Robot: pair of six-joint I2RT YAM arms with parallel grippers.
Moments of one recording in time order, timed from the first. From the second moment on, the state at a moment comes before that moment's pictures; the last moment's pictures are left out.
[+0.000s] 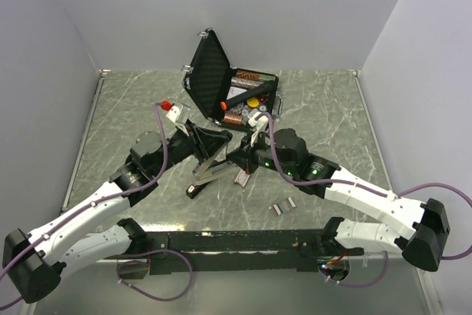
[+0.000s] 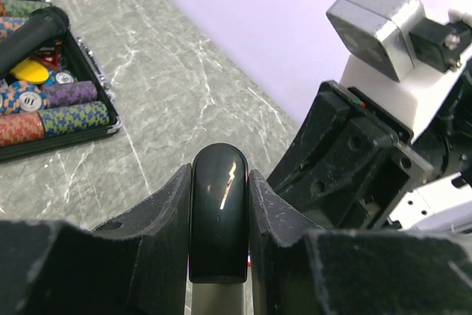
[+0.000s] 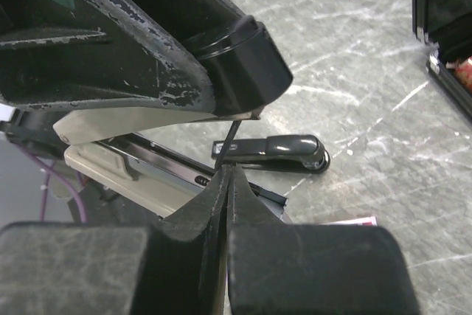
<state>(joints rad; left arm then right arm) -0.74 0.88 0.71 0.23 0.18 -0.52 0.93 1.05 0.85 -0.06 -0.13 0.28</state>
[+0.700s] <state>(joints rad) -0.74 0.90 0.63 0.29 0.07 -0.55 0.93 1.17 0.72 0.13 -0.12 0.34</state>
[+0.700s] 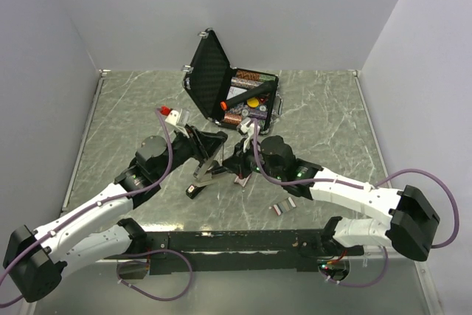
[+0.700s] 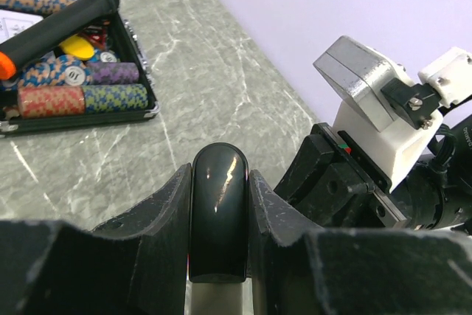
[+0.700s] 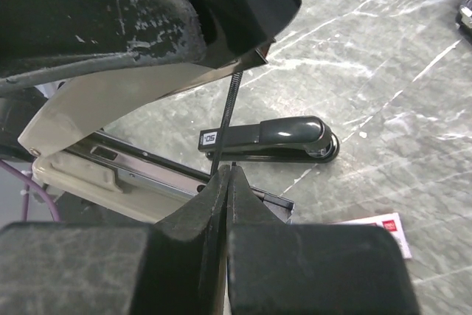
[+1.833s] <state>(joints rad) -0.80 0.92 0.55 0.48 -0.21 -0.57 1.06 1.34 0.63 0.25 -0.12 0.48</state>
